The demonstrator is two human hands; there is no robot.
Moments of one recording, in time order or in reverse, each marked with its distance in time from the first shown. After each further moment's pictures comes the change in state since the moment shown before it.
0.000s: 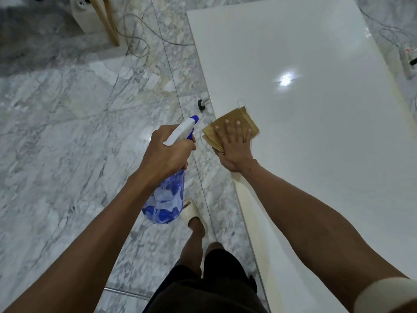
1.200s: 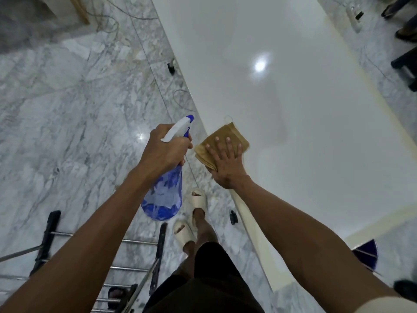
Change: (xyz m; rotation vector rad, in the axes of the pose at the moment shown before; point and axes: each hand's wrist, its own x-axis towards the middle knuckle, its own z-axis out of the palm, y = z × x) left_hand -0.354 -0.119 0.163 -0.005 -0.071 0.062; right_hand -0.464 -0.008 0.093 -0.007 -0.079 0.055
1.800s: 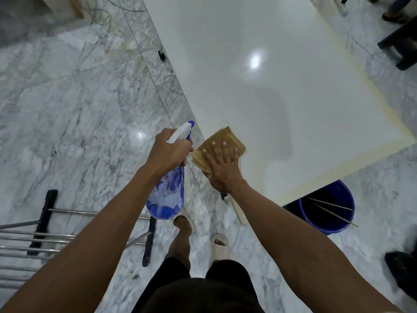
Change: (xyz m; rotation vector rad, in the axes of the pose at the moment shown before) left_hand -0.146 -0.057 0.106 0.024 -0.016 -0.040; right_hand -0.180 0.008 0.056 0.012 0.001 0.004
